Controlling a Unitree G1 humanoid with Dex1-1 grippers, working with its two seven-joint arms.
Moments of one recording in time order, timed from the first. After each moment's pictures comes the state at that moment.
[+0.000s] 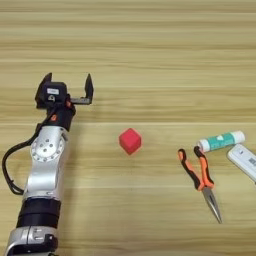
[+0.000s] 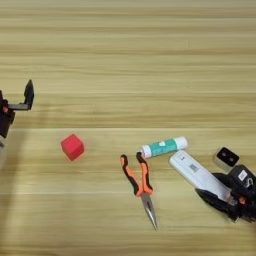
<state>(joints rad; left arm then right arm) -0.21 0.13 0.12 0.21 -0.09 -0.21 -0.09 0.32 -0.74 -0.18 0.06 0.30 0.10 0.95</state>
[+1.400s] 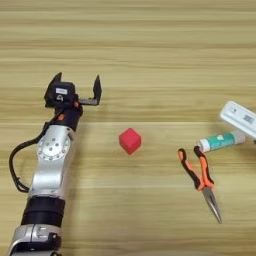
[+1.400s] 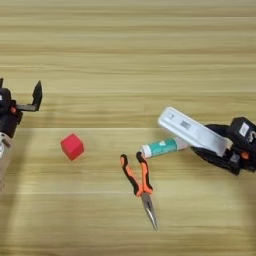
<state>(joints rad) -0.22 0.11 0.07 0.23 -0.09 -0.23 -0.14 0.10 -0.89 -0.23 -0.24 0.39 0.26 1.04</state>
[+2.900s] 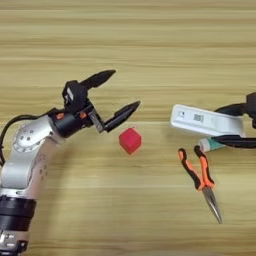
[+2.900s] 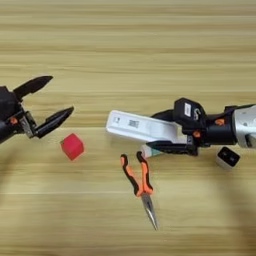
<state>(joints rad) -0.18 0.38 -0.03 -0.05 -0.48 -0.01 -0.97 -0.23 -0.92 0.05 -0.36 0.36 0.43 1.19</state>
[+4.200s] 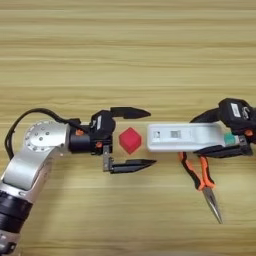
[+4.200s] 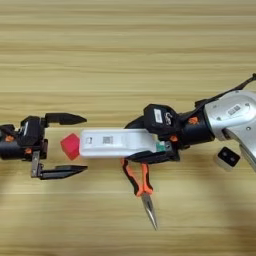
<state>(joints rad) -0.21 0.49 -0.23 -0.10 -0.39 0.01 -1.21 -0.38 -0.93 0.23 -0.51 0.38 0.55 1.23</state>
